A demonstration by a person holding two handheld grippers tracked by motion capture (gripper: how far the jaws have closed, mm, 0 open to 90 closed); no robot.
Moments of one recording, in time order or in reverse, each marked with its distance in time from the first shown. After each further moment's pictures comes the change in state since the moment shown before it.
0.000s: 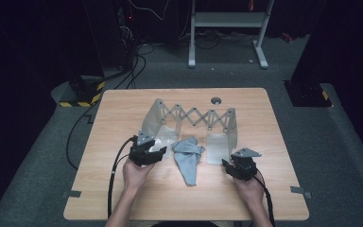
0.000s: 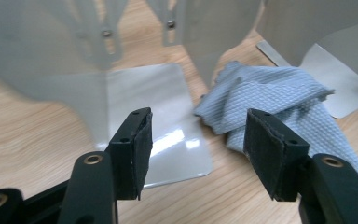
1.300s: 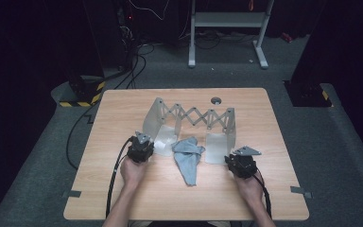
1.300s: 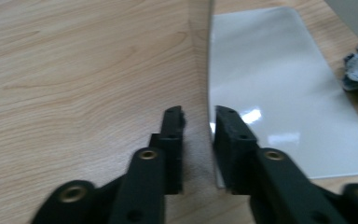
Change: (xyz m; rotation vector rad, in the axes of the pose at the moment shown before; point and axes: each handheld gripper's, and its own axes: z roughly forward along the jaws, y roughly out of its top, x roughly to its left) left arm 0.044 -0.031 0.053 -0.006 0.225 0.064; right arm -0.003 0.003 0.004 -0.009 -0.023 0.011
